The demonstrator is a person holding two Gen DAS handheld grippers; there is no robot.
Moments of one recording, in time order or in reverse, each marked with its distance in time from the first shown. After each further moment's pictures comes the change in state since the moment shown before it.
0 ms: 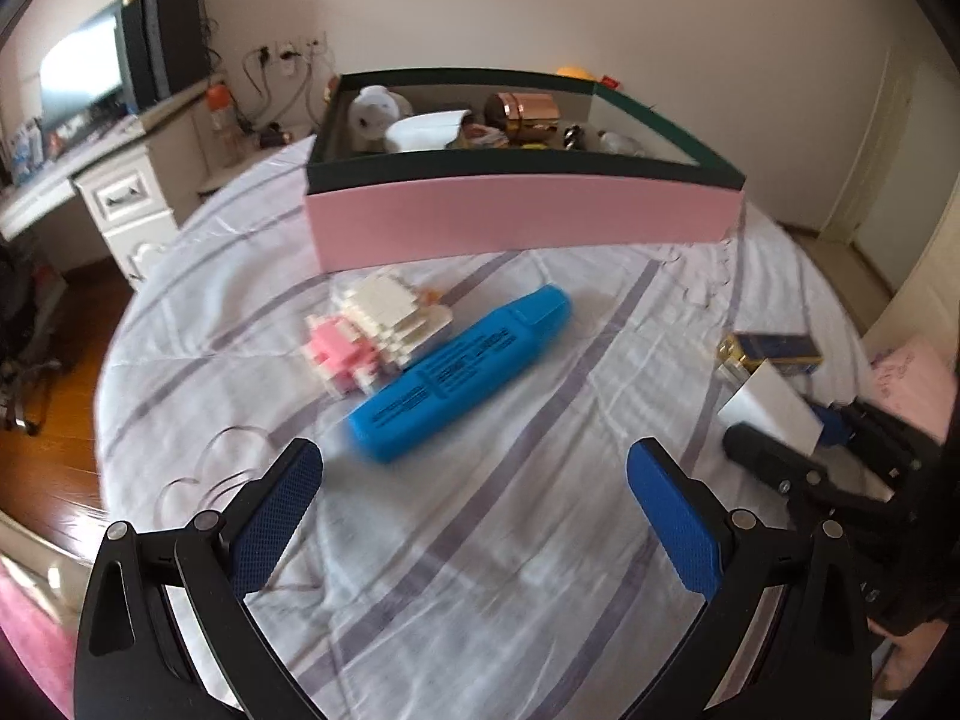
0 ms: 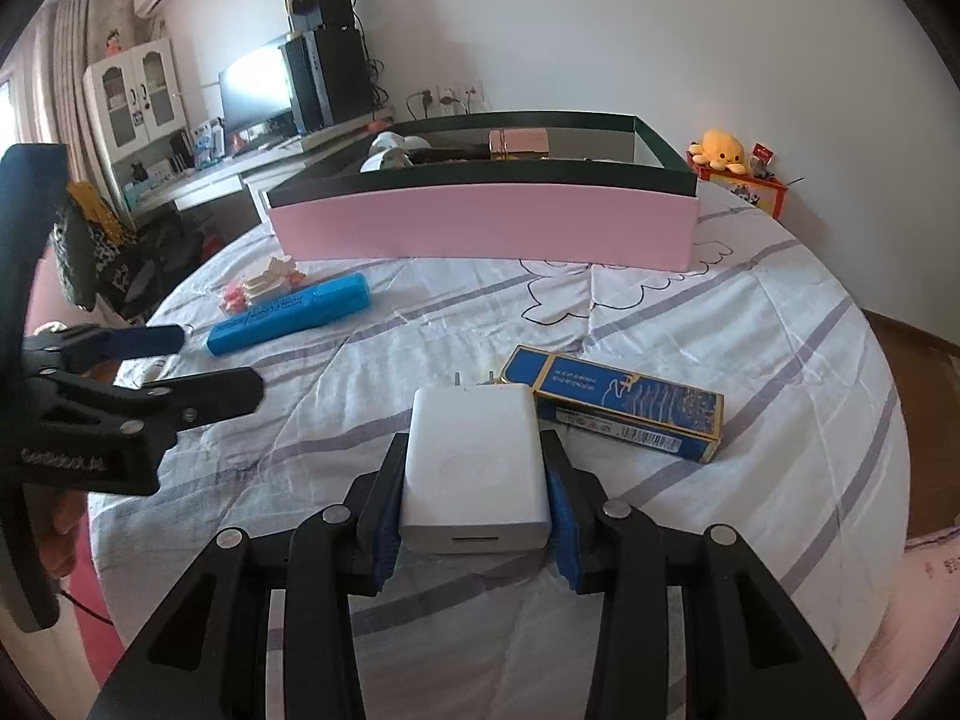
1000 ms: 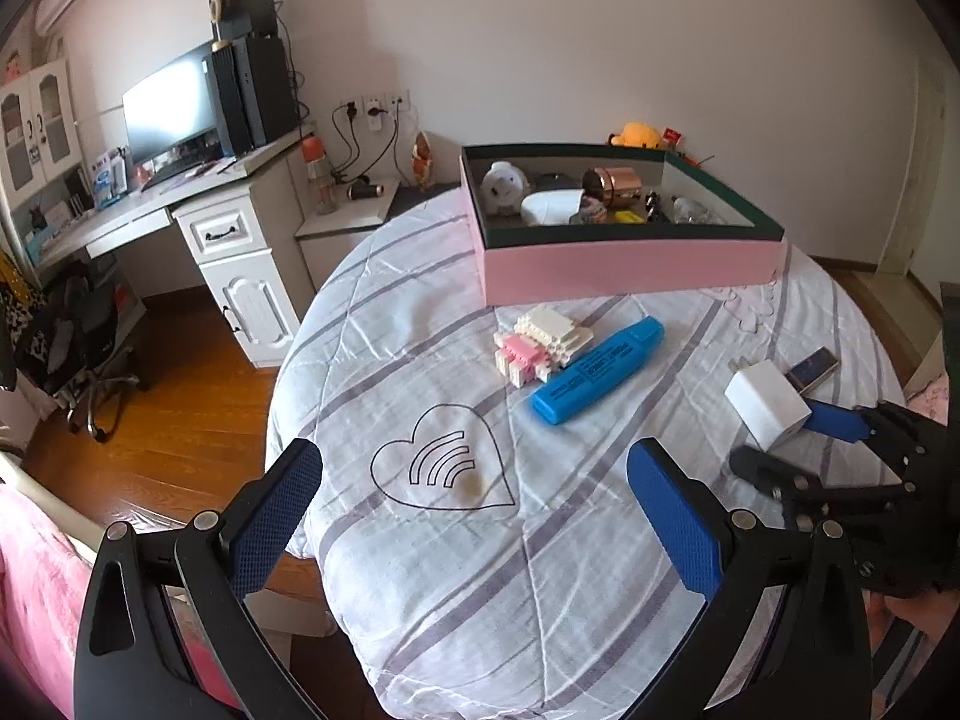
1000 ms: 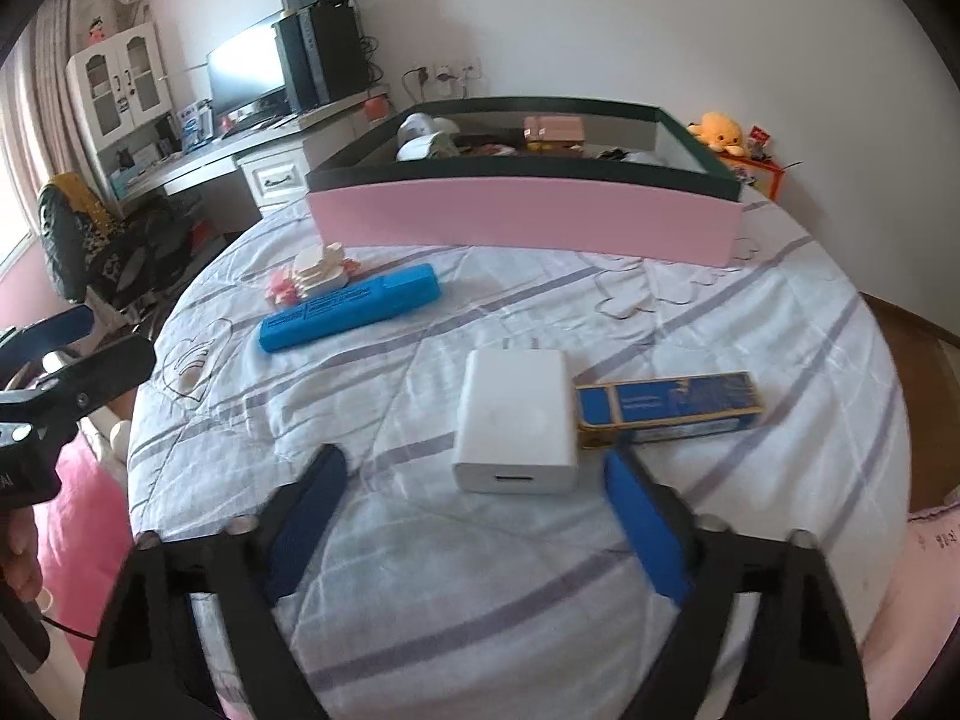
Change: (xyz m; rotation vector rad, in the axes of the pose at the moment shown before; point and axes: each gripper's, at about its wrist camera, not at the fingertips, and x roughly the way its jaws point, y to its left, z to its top) left arm -0.080 0.034 -0.027 -0.007 -0.136 0.219; right arm 0.006 0.051 0.013 -0.008 0.093 -0.065
